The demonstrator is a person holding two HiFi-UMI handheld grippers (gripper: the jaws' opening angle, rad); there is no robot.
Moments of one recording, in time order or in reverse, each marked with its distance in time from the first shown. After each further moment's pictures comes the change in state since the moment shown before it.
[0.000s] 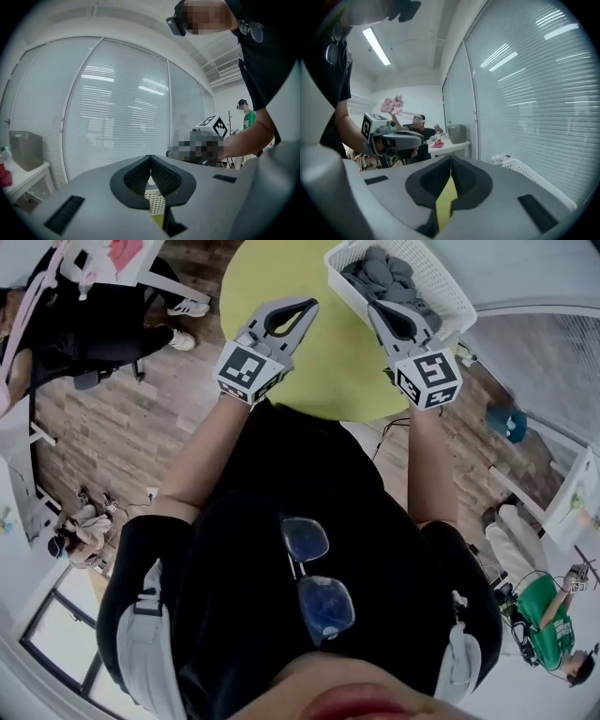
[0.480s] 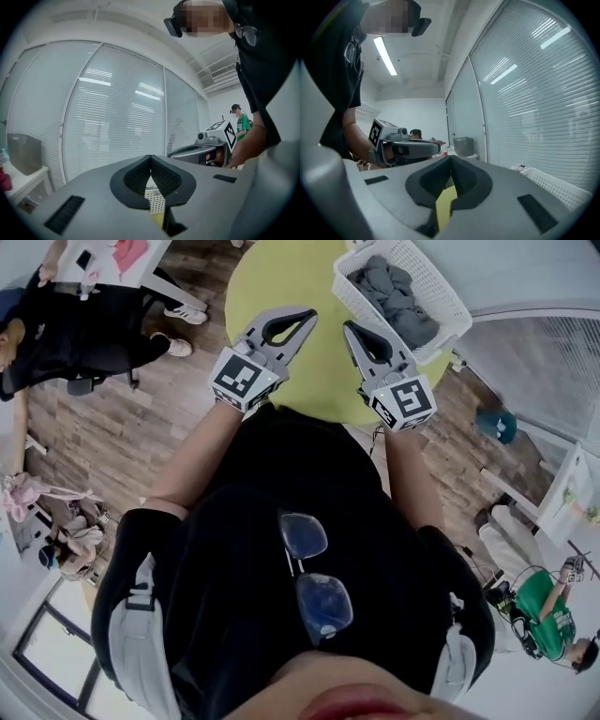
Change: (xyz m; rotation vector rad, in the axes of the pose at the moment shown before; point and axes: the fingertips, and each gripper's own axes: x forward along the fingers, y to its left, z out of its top) left arm -0.047 0.003 0.017 0.006 -0.052 -0.058; right arm 0.013 0.088 0.030 0.001 -0.174 0.018
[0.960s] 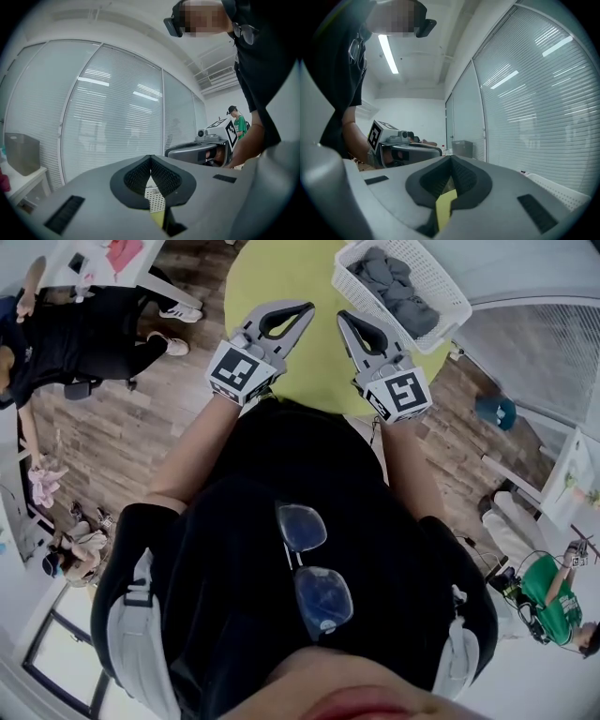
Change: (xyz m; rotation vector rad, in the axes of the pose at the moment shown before) left arm -0.015 0.009 -0.003 0.002 -0.007 -0.035; right arm 0.017 0.020 0.014 -0.047 -0.035 -0.031
